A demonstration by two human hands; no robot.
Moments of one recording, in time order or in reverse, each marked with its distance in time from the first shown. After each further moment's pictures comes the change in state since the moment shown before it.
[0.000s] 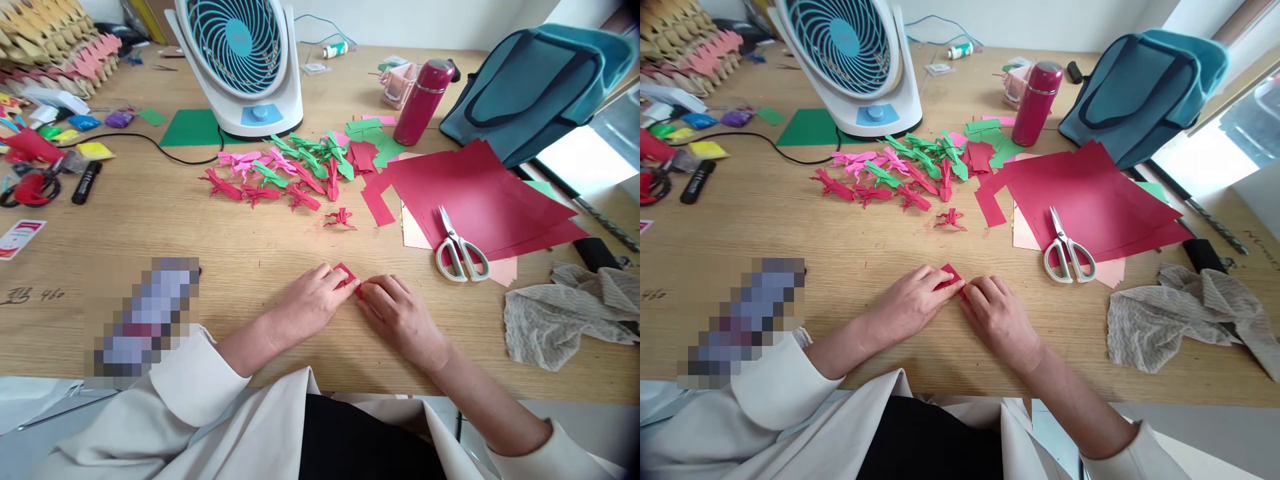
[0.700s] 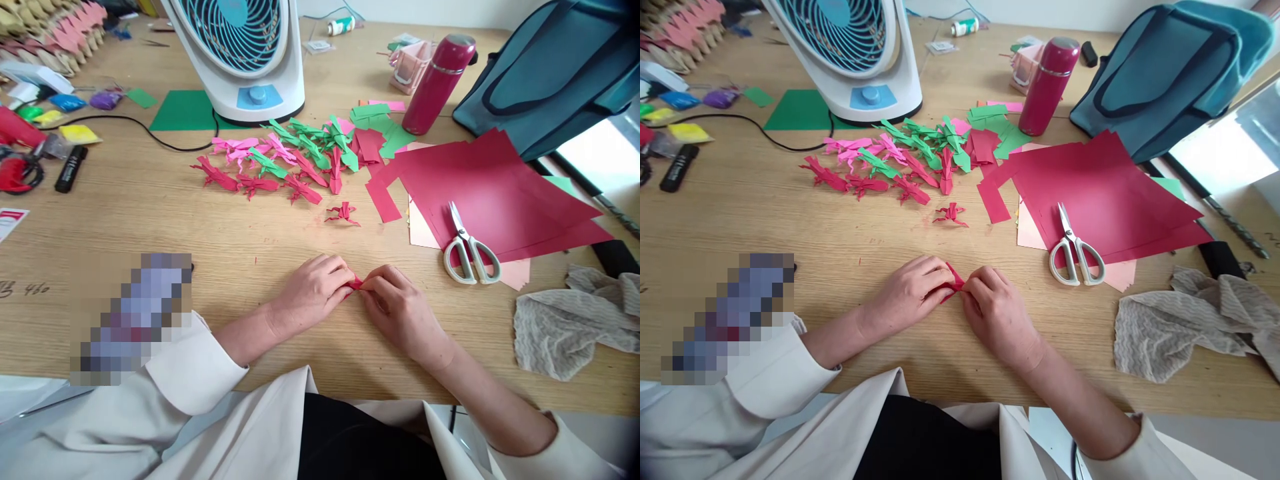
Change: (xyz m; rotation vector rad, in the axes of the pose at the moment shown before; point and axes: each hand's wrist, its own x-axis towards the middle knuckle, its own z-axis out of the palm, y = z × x) left_hand 0.015 -0.009 -0.001 -0.365 0.098 -0.107; right_hand 0.014 0.002 0.001 0.180 -0.009 0.151
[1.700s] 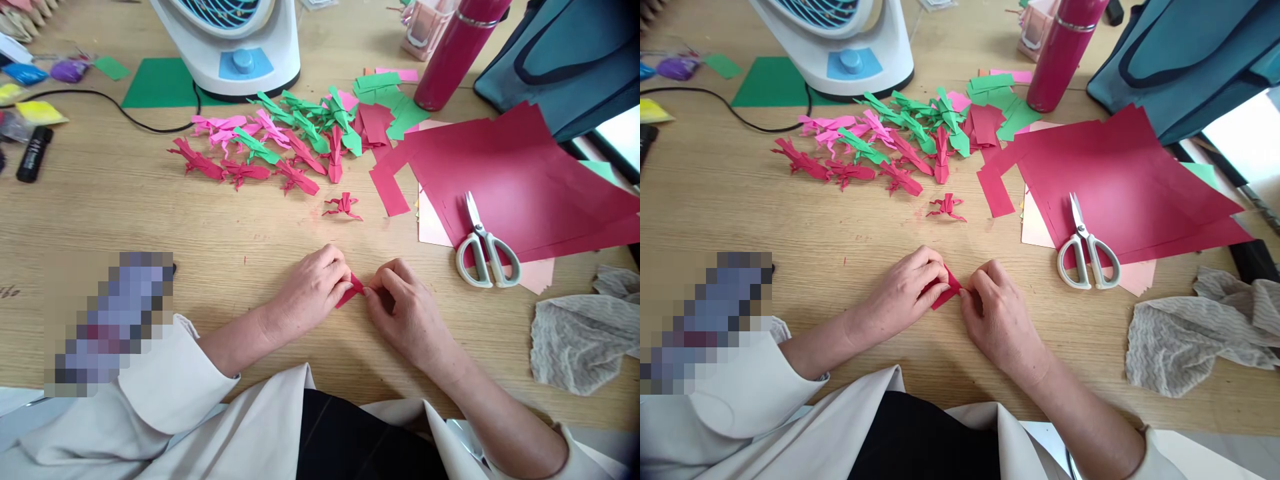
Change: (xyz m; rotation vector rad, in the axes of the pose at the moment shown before) left_hand 0.009 -0.001 0.004 -0.073 0.009 -0.146; right_hand 0.008 -0.001 -0.001 0.099 0.020 0.191
